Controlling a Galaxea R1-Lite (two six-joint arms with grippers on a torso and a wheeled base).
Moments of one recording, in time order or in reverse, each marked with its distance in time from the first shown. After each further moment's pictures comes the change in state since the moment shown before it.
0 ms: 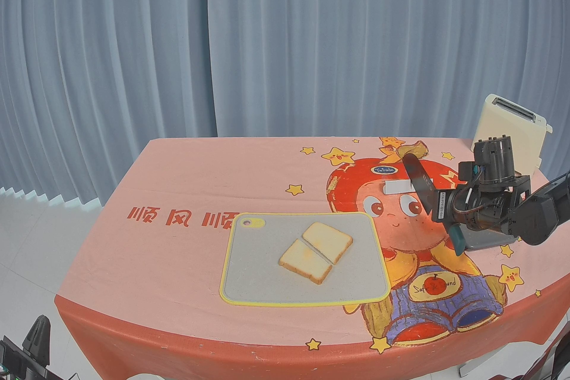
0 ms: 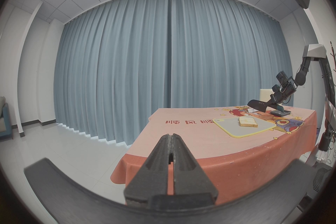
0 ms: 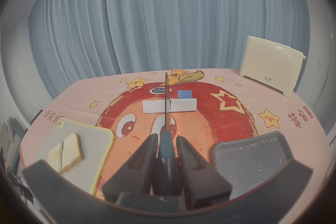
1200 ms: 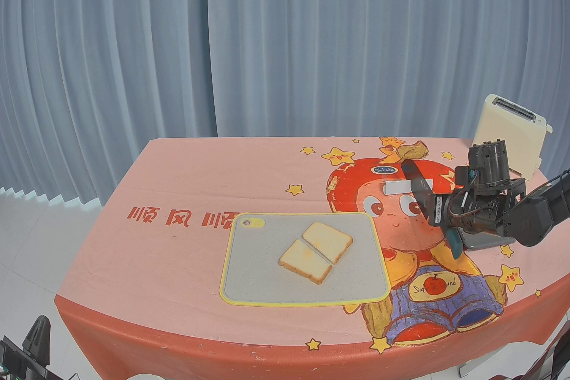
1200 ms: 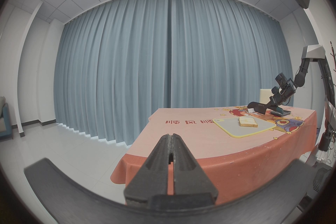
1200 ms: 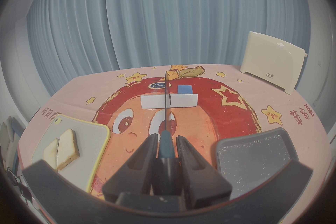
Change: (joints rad) left arm 0.000 0.000 0.000 0.000 0.000 0.000; right arm 0.003 0.029 -0.002 0.001 -0.004 0.001
